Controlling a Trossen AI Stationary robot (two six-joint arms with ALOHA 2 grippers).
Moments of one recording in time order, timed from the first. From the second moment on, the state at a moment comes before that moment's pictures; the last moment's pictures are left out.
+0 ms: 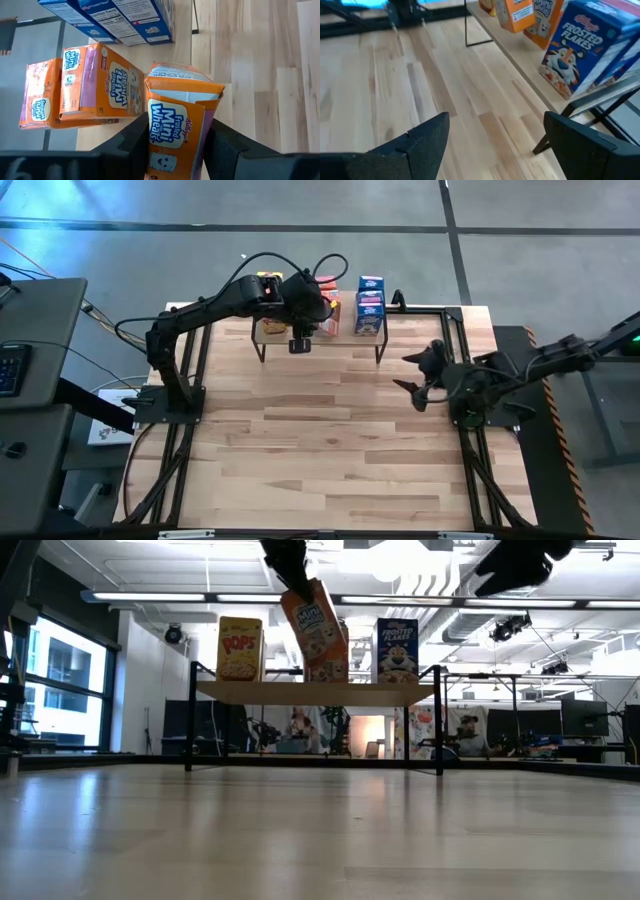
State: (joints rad) left arm 0.29 1.80 2.01 -1.16 -0.16 0.39; right arm 0.29 0.81 0.85 -0.68 0.61 0.36
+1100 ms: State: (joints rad) left arm 0.29 1.80 2.01 -1.16 -0.16 0.37; right arm 0.29 0.08 0.06 -0.09 0.43 0.27
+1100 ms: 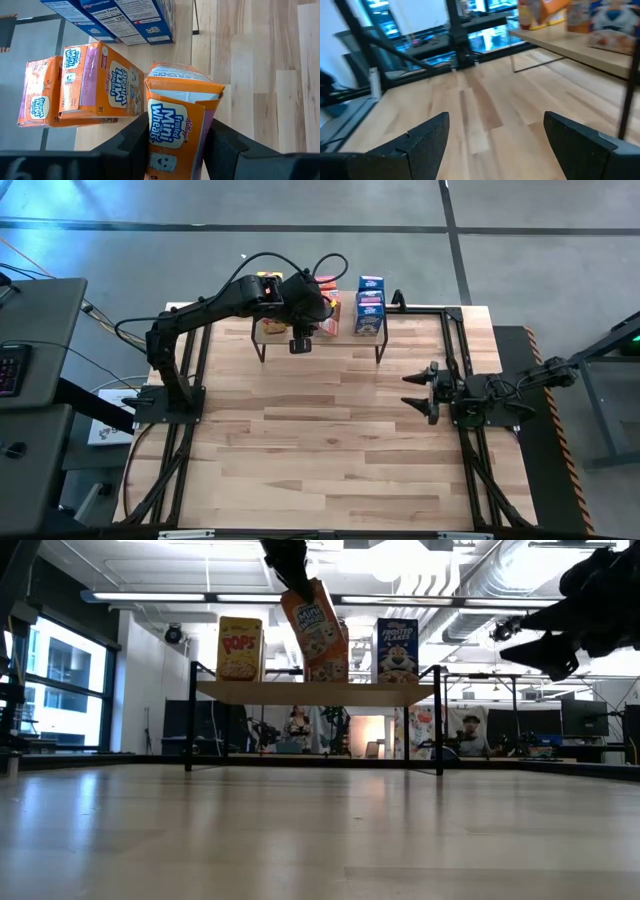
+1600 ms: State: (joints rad) left arm 0.29 1.80 2.01 -1.16 -0.16 0.37; right arm 0.29 0.08 0.06 -0.10 0.11 0.23
